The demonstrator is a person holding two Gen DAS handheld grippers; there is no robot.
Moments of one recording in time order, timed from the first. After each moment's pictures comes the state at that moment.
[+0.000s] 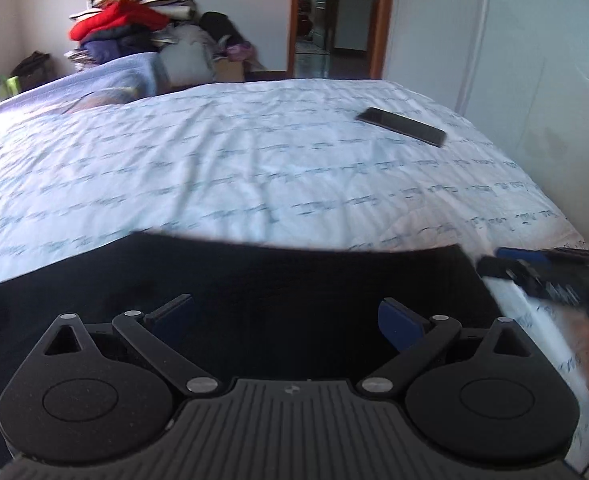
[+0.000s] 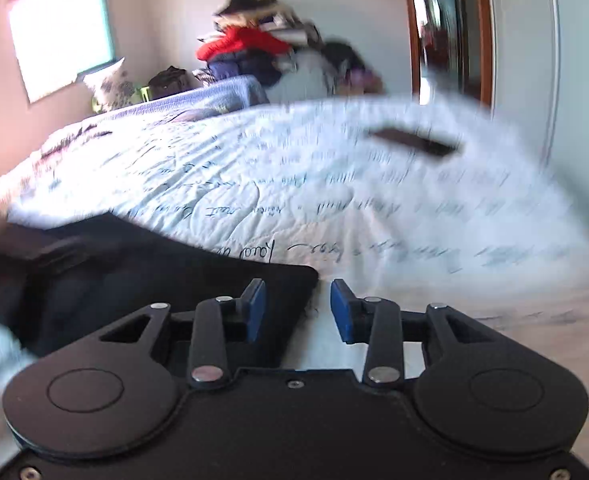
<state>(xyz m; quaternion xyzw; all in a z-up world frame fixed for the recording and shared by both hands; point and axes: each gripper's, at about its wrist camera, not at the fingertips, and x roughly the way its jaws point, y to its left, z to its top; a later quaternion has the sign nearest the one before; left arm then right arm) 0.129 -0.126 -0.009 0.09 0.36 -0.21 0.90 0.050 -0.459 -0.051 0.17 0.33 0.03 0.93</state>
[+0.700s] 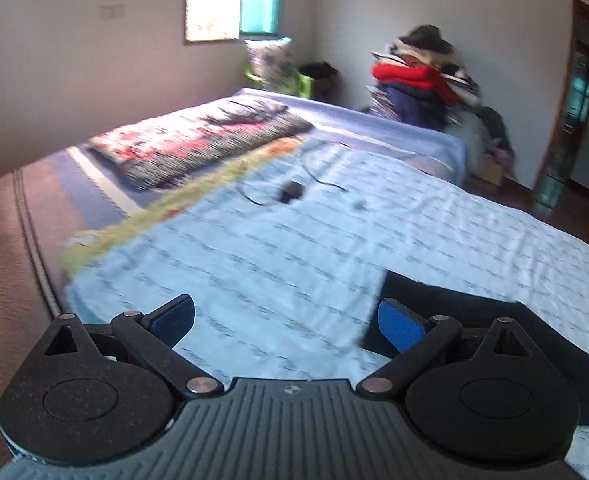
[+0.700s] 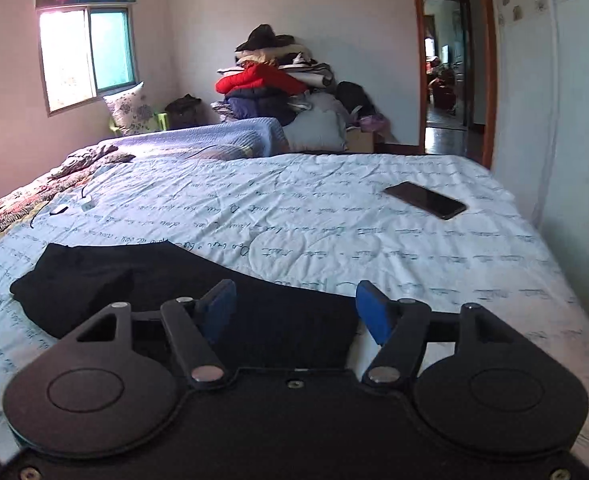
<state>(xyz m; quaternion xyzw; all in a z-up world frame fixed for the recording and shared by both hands) -0.043 0.256 0.177 -0.05 0.29 0.17 0.94 -0.081 -0.396 0.060 0.06 0.24 0.00 0.97</state>
